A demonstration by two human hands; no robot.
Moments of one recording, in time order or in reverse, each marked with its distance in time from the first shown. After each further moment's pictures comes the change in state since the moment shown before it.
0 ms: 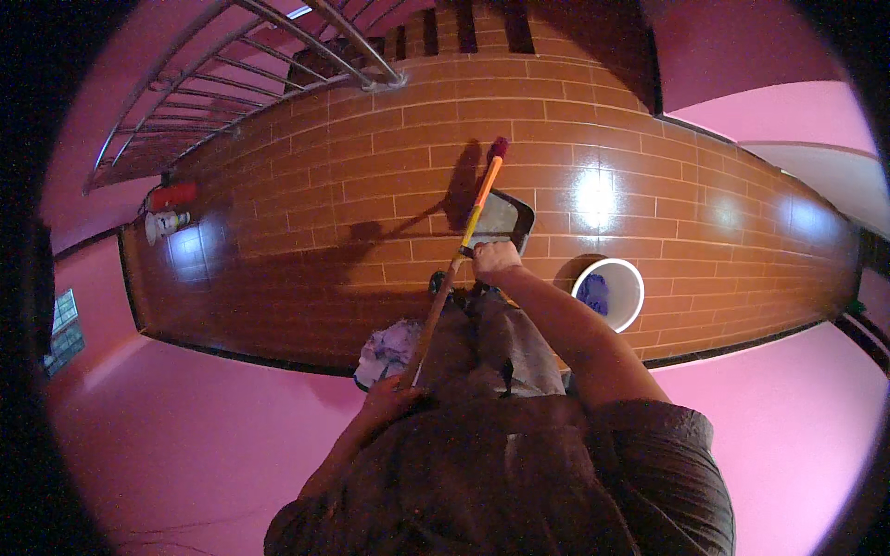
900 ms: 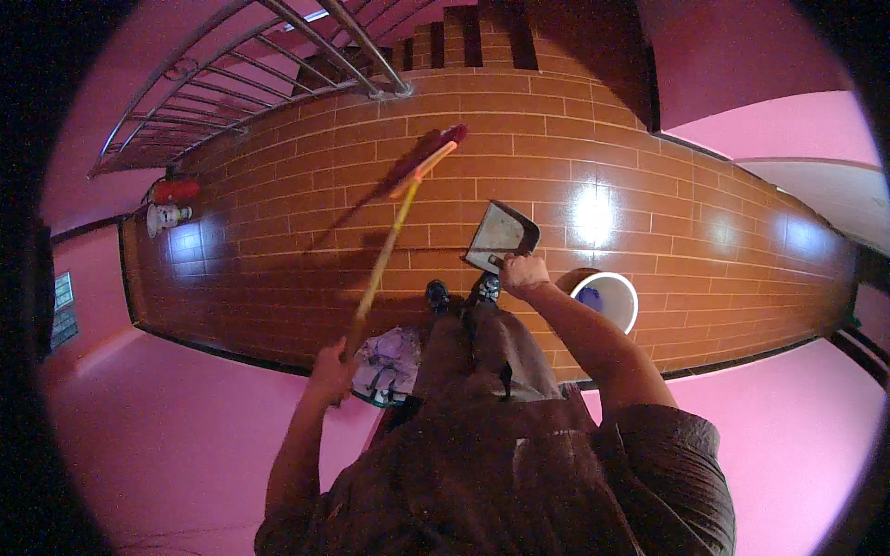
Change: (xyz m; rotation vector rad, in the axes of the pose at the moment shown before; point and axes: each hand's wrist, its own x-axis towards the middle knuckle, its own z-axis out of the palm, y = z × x) left_hand -0.005 0.060 -0.065 0.273 0.316 -0.048; right_hand -0.037 0.047 0.008 0.020 -0.023 0.117
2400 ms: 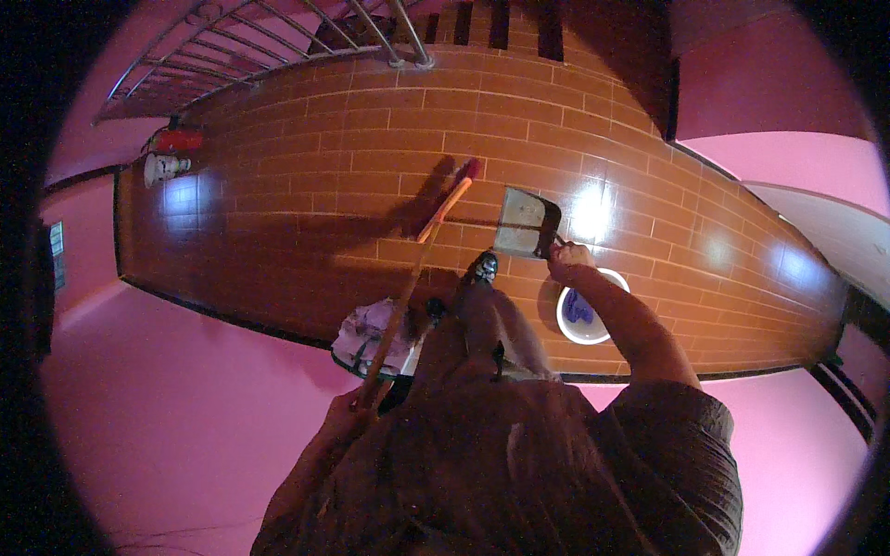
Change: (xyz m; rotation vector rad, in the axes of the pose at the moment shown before) left_hand -0.081 -0.128 0.056 -0.411 -0.300 -0.126; right_hand -0.026 0.067 -0.005 -0.391 -0.113 -0.103
